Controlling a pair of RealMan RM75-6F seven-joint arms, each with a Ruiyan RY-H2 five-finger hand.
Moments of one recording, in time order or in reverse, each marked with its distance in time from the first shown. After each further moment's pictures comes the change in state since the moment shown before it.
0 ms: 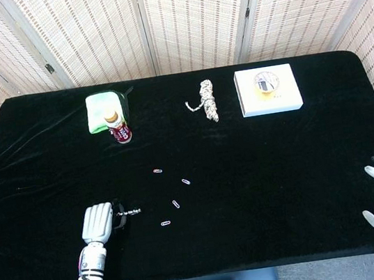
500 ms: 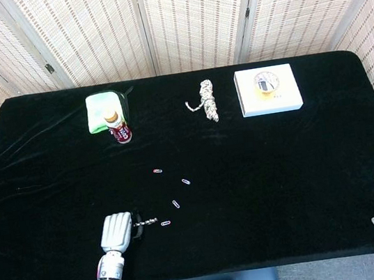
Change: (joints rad) left arm 0.010 -0.135 0.028 0.036 0.012 -0.004 0.100; right arm -0.031 -0.010 -0.007 0.076 -0.031 0.104 0.080
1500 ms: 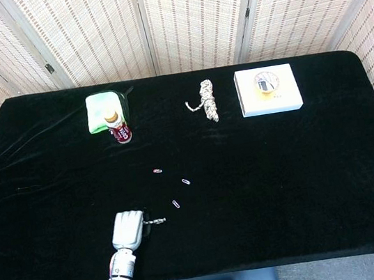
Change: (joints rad) left arm -0.019 -0.065 -0.020 0.043 0.014 0.020 0.166; right arm -0.022 -0.023 -0.003 0.068 -0.019 0.076 0.044
